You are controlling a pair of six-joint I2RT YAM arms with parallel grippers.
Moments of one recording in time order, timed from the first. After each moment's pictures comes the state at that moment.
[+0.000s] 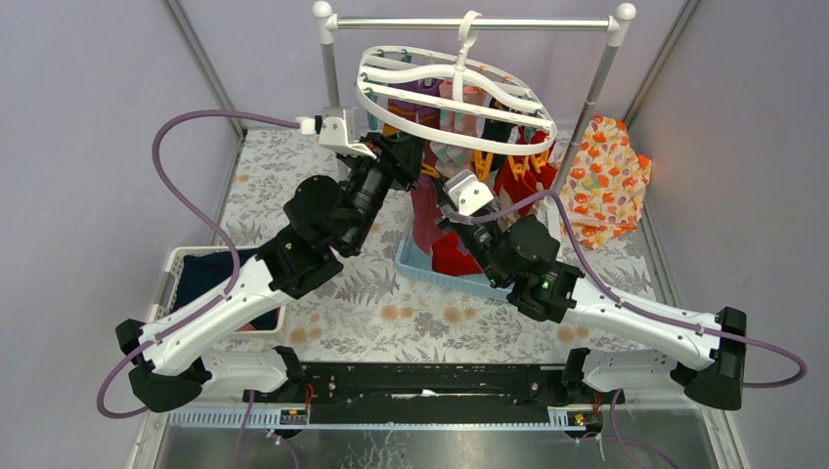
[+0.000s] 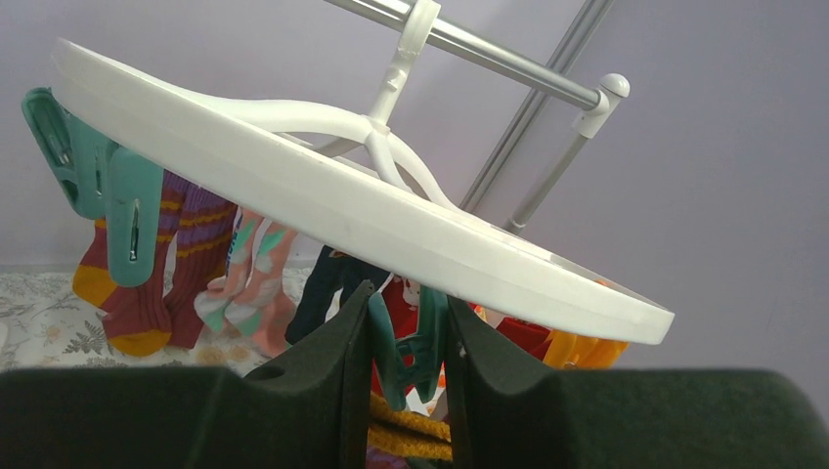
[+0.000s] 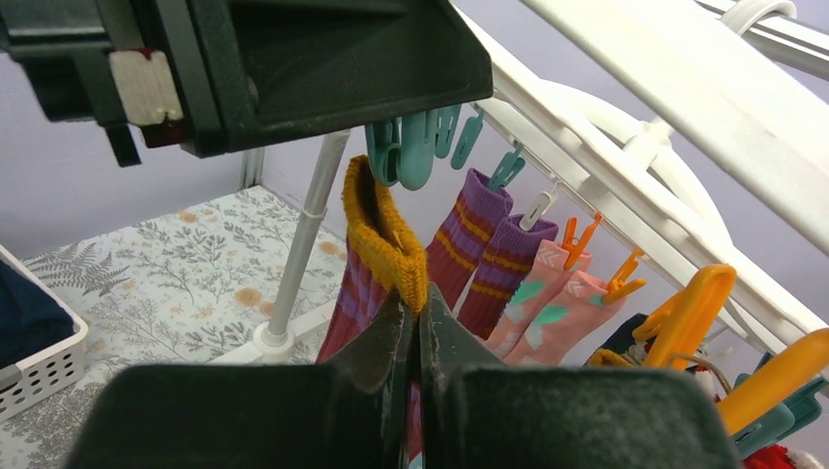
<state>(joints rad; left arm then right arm) -0.99 1.18 1.37 0.10 -0.59 -0.32 1.13 1.14 1.04 0.40 0.50 -0.49</state>
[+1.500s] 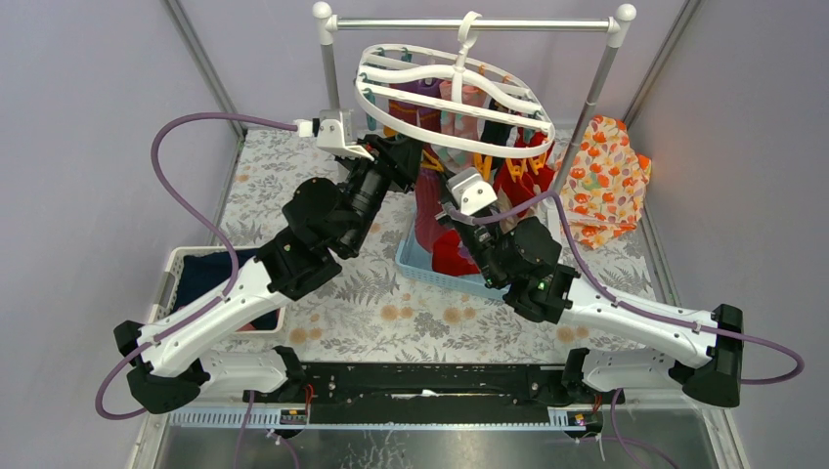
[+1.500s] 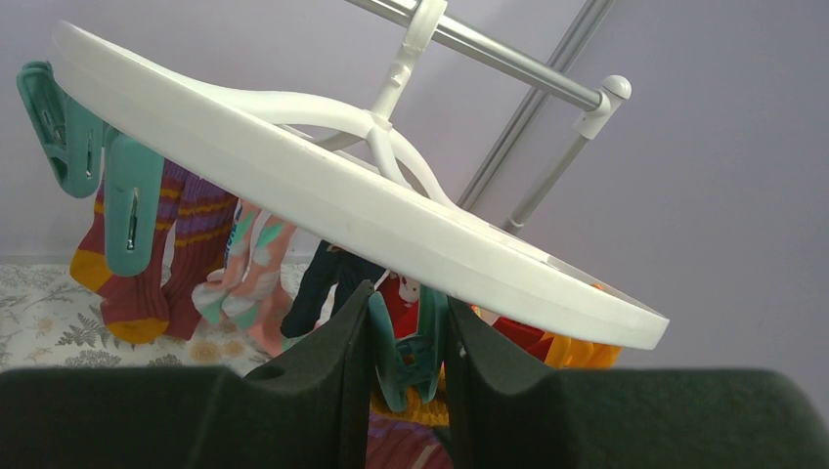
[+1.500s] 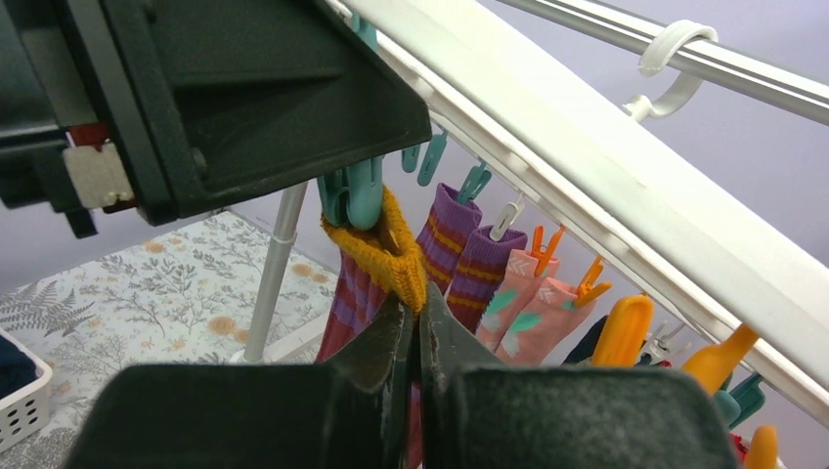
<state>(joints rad) -0.99 1.17 1.35 0.10 -0.59 -0.34 1.15 1.16 1.05 0.49 0.57 -0.55</state>
